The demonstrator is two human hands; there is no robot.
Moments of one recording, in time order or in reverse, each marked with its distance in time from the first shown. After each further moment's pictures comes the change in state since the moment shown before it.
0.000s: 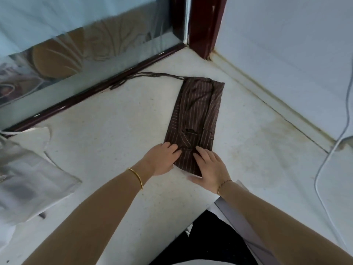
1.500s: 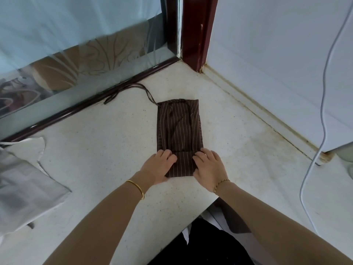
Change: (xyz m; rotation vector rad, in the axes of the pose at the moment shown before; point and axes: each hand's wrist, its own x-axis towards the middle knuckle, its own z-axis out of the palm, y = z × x) left_hand 0.021 0.017 0.000 -0.224 0.004 -0.201; right_hand 0.011 0.042 -0.012 -0.013 0.253 -0.025
